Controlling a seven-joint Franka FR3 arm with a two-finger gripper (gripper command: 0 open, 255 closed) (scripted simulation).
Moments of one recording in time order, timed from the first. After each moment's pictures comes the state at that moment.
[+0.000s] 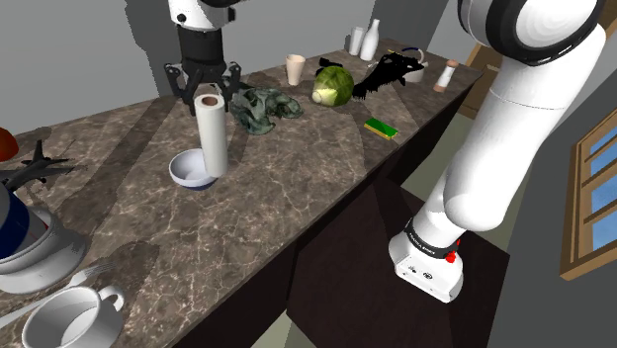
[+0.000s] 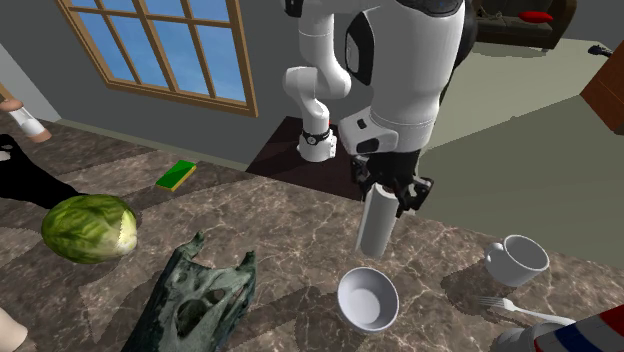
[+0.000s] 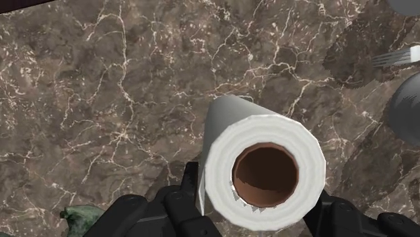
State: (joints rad) arm 0.18 0.14 0.34 -1.67 0.02 1.82 0.82
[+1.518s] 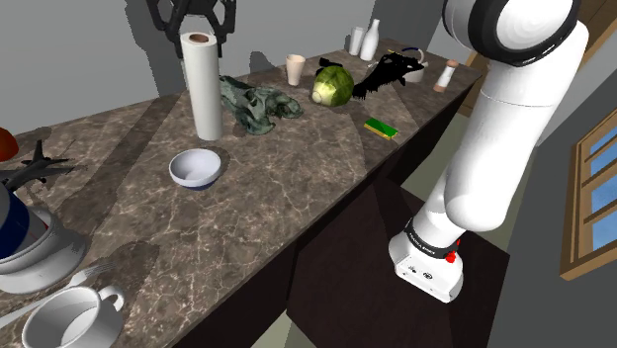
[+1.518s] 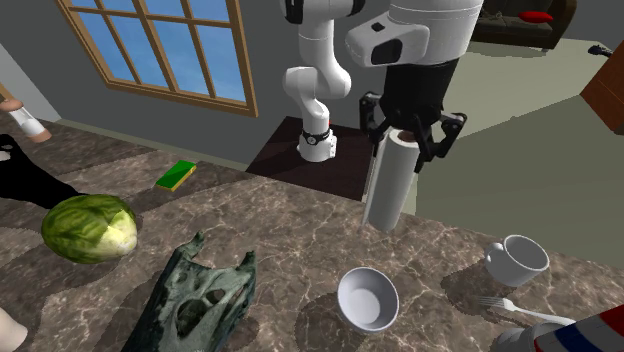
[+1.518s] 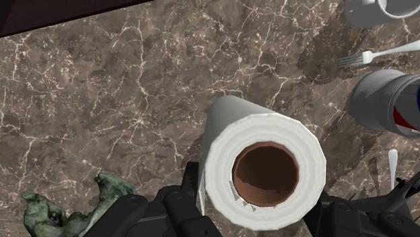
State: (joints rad) arm 0.21 0.21 0.35 -1.27 -0.01 1.48 0.85
